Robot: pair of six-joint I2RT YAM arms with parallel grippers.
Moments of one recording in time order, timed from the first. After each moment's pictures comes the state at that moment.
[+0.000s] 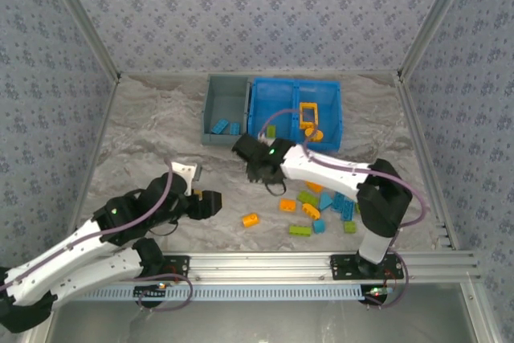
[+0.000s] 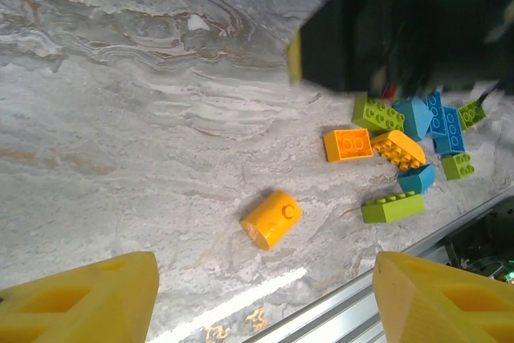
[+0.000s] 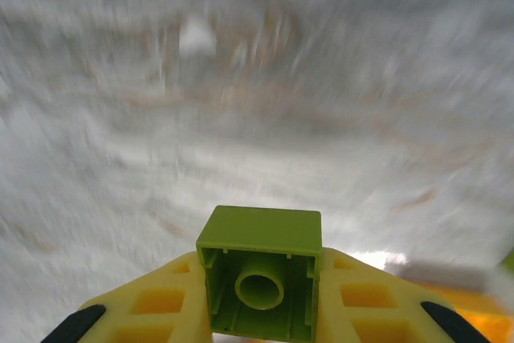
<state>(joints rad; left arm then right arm) -0.99 0.66 0.74 -0.81 -0.11 -0.77 0.93 1.73 1.37 -0.85 0.23 0.96</state>
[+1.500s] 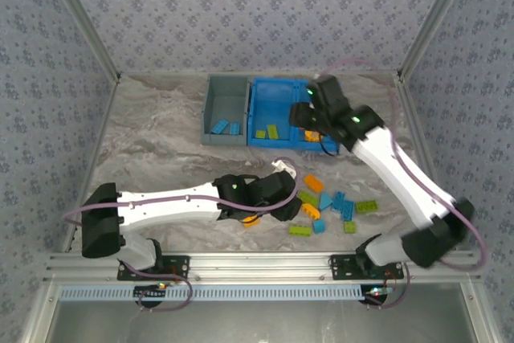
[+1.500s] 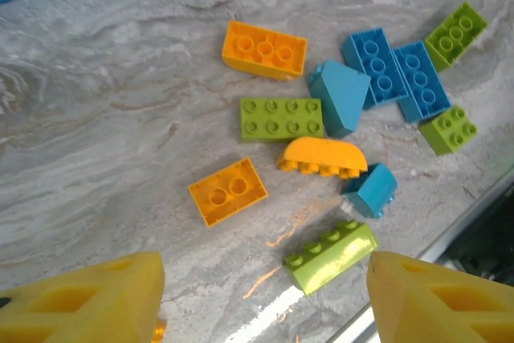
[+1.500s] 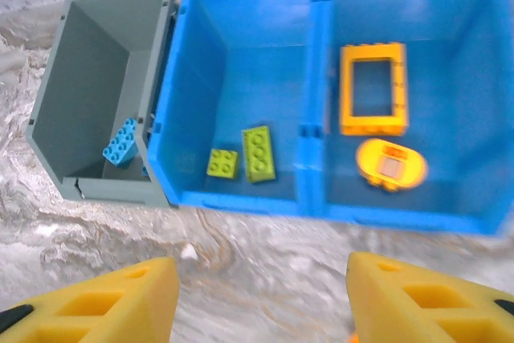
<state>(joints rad) -1.32 1.52 1.21 -0.60 -0.25 -0.63 0.56 1.33 1.44 -0.86 0.19 0.54</state>
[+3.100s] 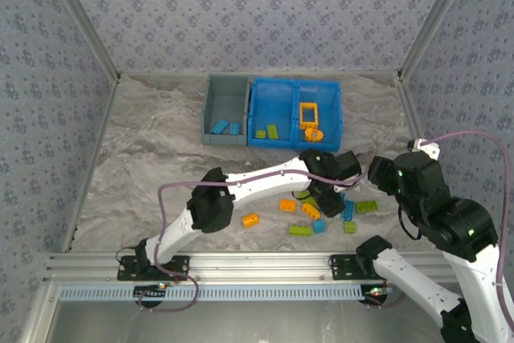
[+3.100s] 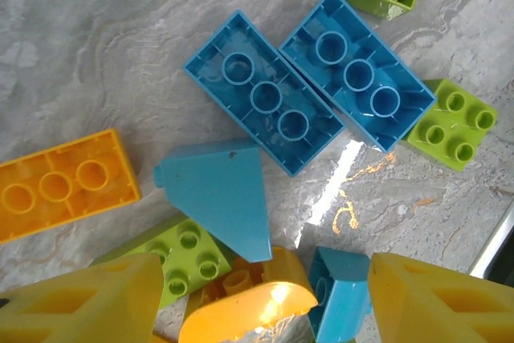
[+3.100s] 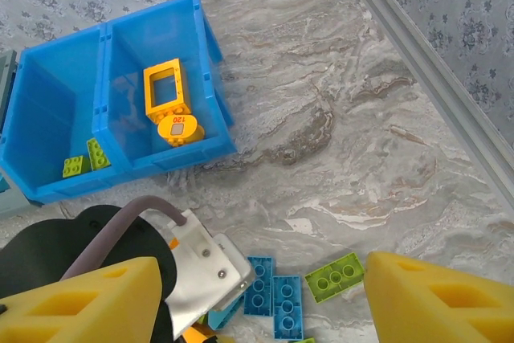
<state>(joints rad) -1.25 2.36 2.22 -1.10 0.04 -0.14 0.52 0.67 1.29 -1.36 0.48 0.66</state>
